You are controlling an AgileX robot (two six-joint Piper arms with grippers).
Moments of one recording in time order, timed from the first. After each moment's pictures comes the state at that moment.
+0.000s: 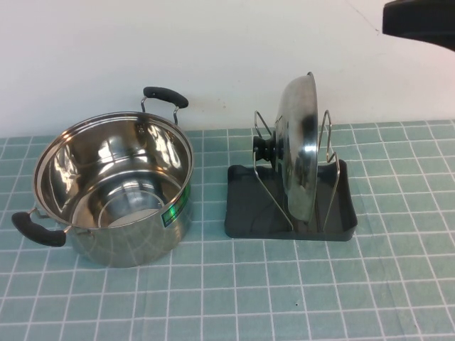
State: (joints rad) right arm 0.01 1.41 -1.34 -1.79 -1.16 1.85; left arm -0.37 0.65 -0.88 0.47 0.85 -0.63
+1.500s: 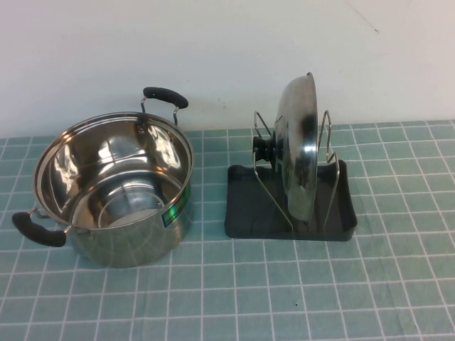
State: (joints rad) right arm 0.01 0.42 -0.79 0.20 0.89 -0.65; left arm -0.37 0.11 -0.51 0.34 0.68 -0.40
